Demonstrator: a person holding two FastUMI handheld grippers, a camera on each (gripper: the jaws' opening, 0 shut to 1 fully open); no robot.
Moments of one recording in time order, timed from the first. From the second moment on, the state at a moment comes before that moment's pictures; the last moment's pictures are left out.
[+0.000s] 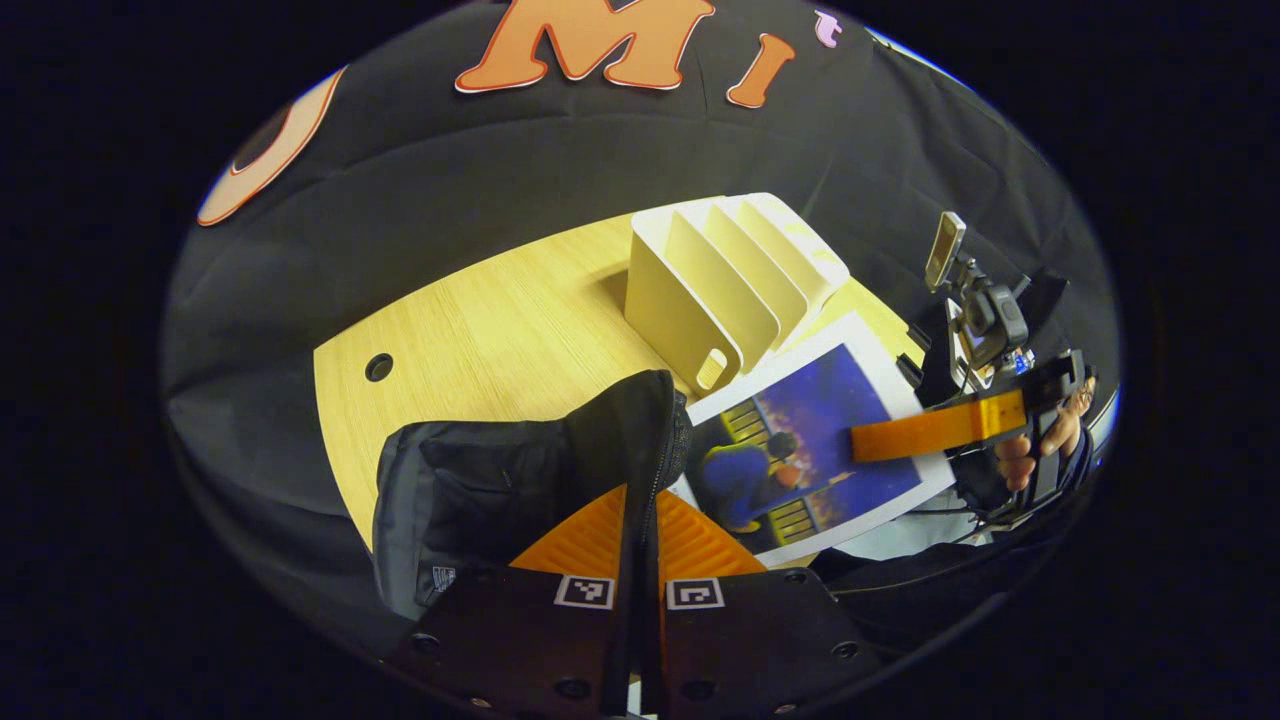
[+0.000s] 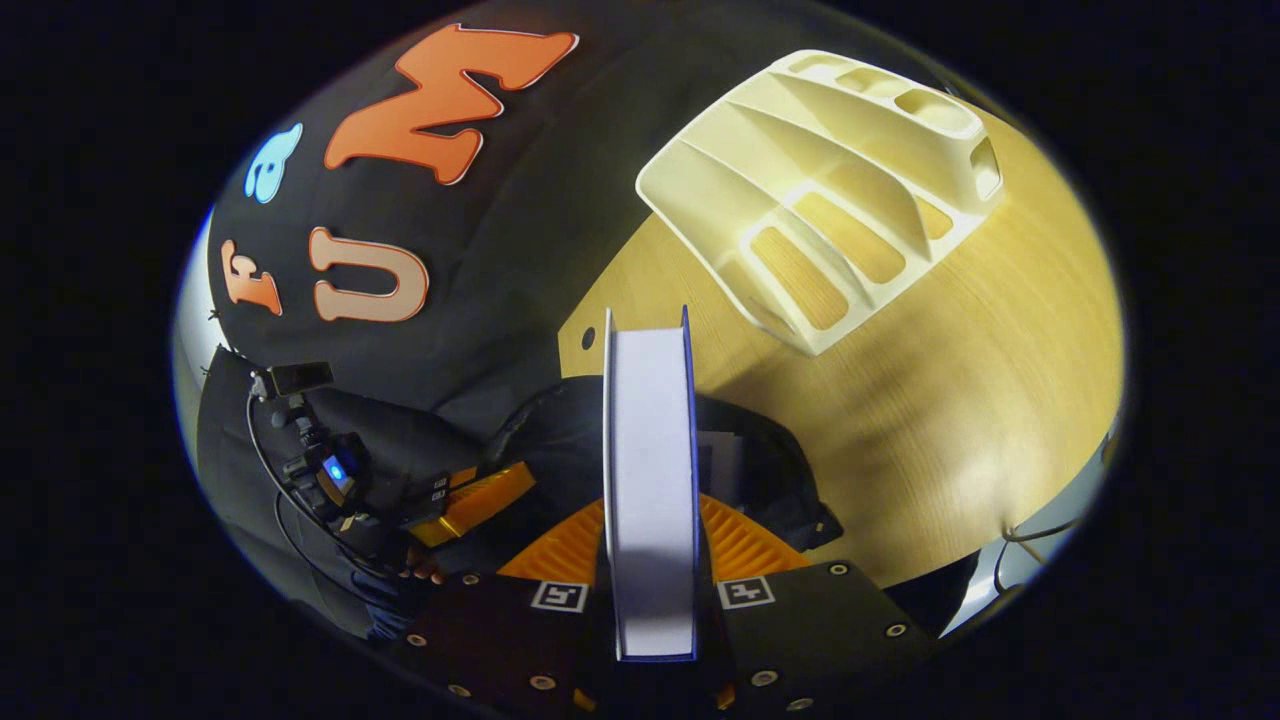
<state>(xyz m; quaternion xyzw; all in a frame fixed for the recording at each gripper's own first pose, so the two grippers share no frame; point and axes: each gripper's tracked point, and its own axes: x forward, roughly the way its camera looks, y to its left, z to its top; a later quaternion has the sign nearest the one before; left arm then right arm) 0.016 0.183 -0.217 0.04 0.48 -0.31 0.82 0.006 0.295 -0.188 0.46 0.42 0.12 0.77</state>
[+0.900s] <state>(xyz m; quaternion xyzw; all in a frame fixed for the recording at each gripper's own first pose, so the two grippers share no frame) 0.002 0.154 -0.203 0.02 0.47 -0.33 0.82 0.051 0.397 -0.249 0.54 0.39 0.17 0.73</state>
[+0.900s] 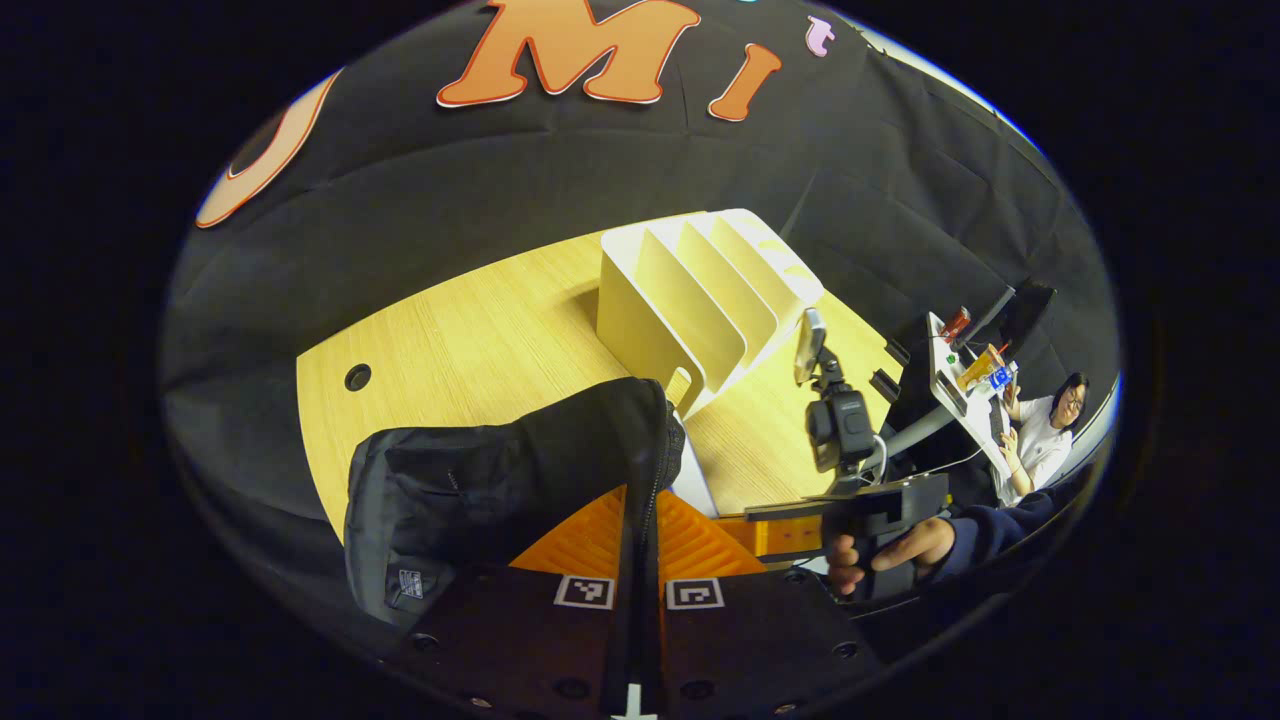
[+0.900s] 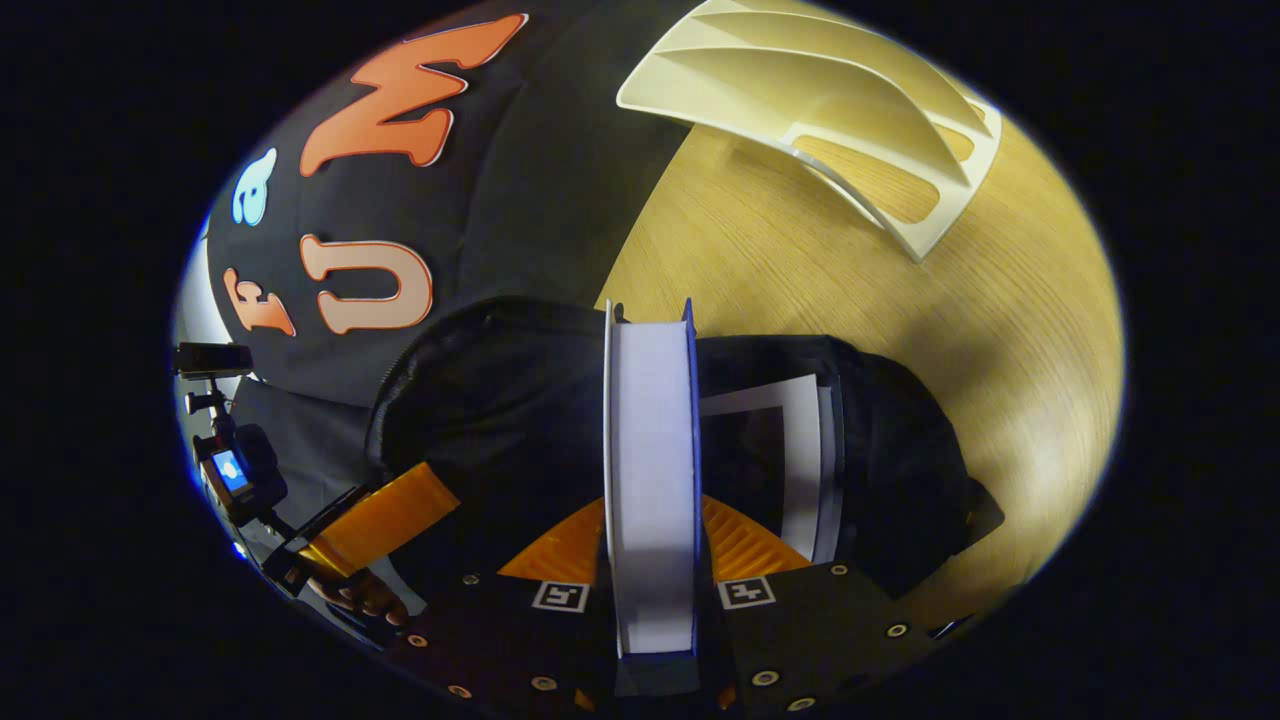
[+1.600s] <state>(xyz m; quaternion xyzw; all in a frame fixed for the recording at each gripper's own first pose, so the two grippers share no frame) -0.008 0.158 -0.215 -0.01 0.47 -0.27 0.84 0.030 0.357 -0.281 0.38 0.47 0.16 0.78</state>
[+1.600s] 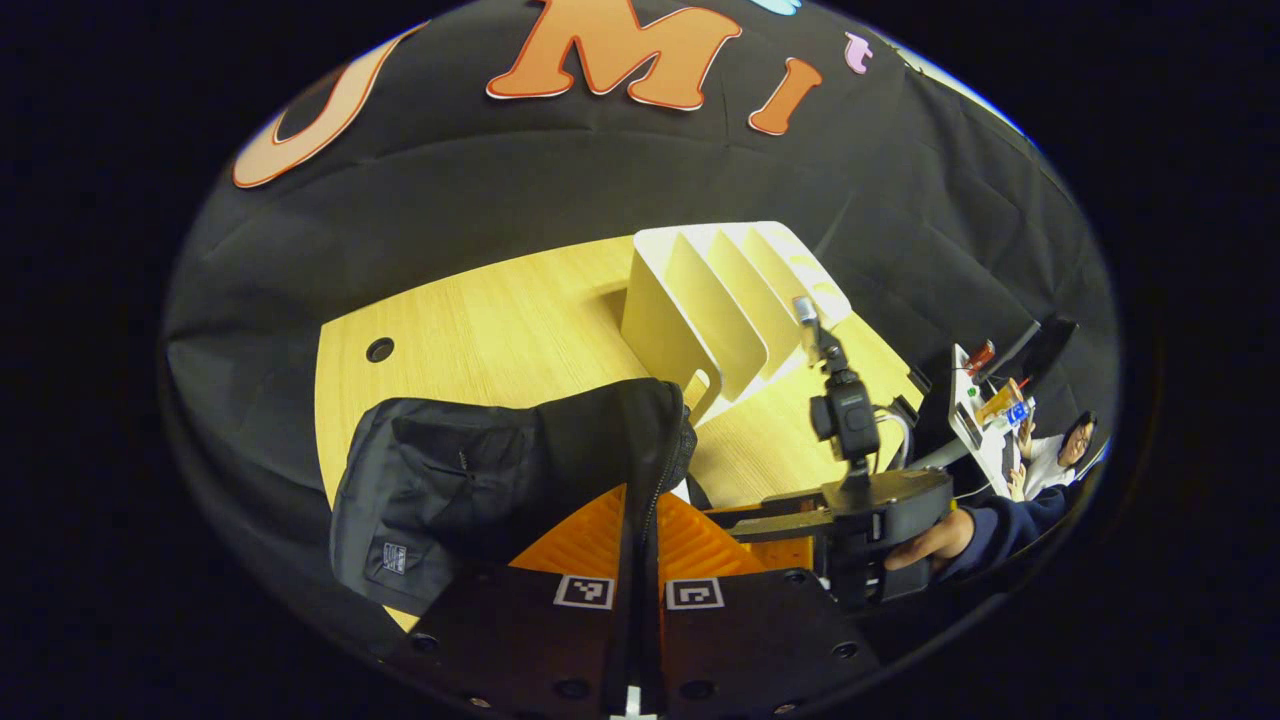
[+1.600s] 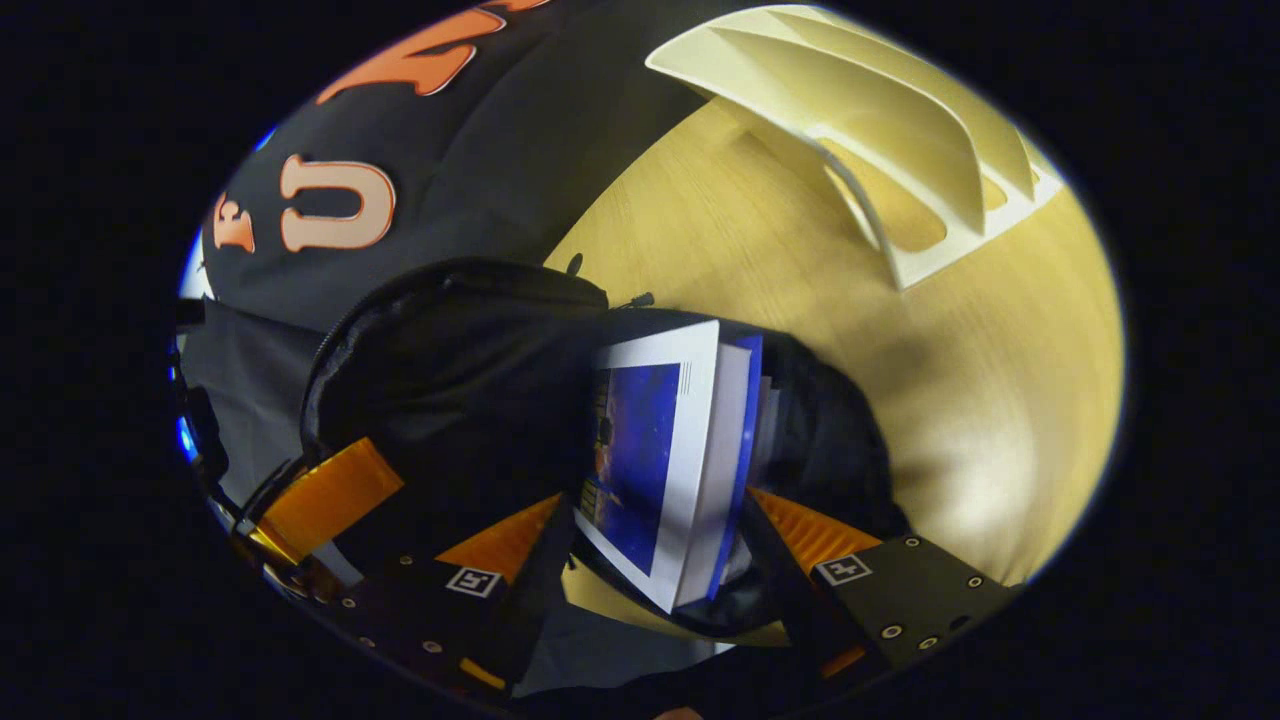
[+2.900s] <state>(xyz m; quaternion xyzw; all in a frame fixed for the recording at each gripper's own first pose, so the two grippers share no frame) 0.003 -0.016 -0.122 -0.02 0.29 -0.18 0.94 0.028 0.065 -0.105 0.16 0.23 0.09 0.95</state>
